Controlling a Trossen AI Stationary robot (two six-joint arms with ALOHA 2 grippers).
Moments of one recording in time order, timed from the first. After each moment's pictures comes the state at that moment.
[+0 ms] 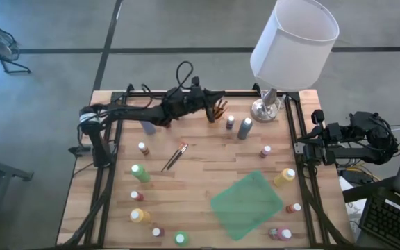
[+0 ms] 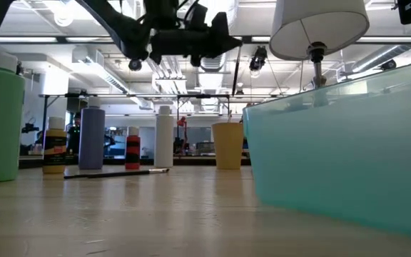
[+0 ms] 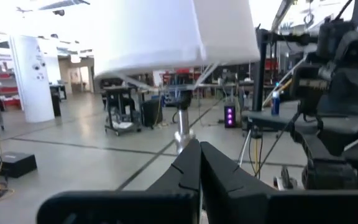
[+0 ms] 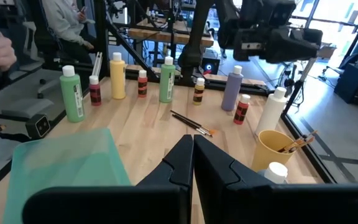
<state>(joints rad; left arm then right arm) 0.34 1.75 1.13 0.88 0.01 0.06 -0.02 0.08 0.79 -0.90 -0.10 -0.09</state>
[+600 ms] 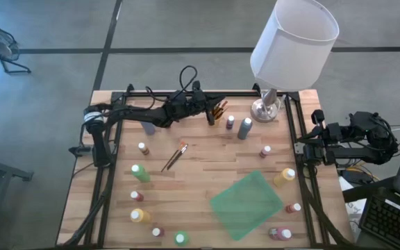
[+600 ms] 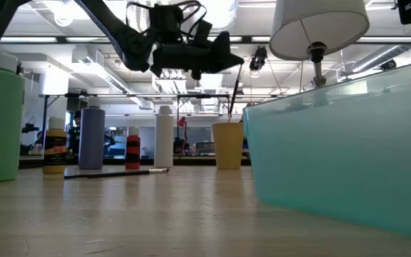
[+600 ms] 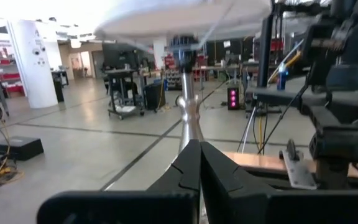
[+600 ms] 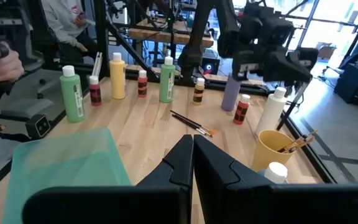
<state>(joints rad) 0.35 1.81 1.10 0.89 0.01 0.07 -0.02 0.08 0.79 -0.90 -0.10 -0.09</state>
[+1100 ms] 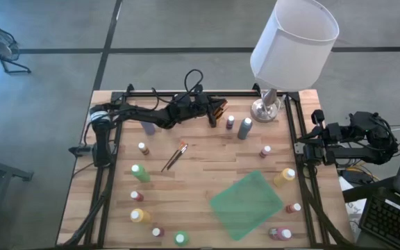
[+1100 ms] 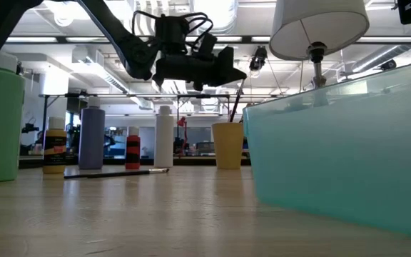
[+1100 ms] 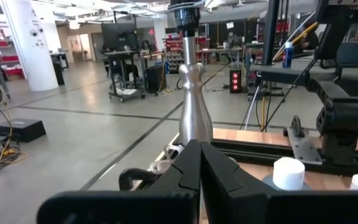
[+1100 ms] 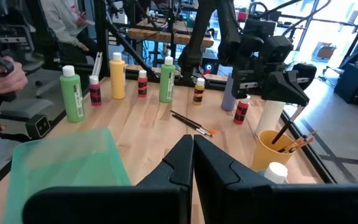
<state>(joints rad) 0.35 1.87 1.11 0.87 0.00 0.07 -0.02 0.08 0.79 -0.90 -0.10 -0.09</state>
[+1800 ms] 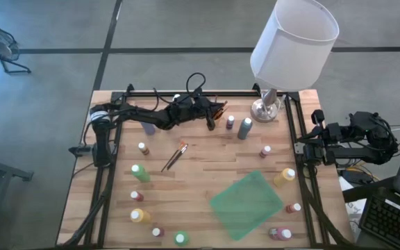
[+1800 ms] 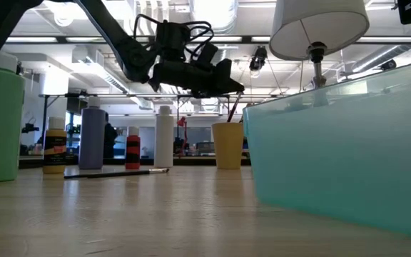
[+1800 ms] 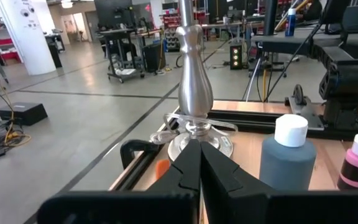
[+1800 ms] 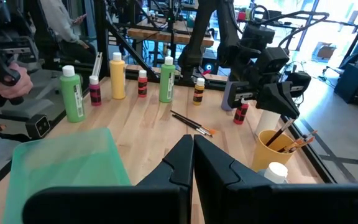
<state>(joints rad) 0.35 1.87 1.07 0.80 0.00 0.10 -0.02 0.08 0.79 -0.90 -0.10 -0.09</state>
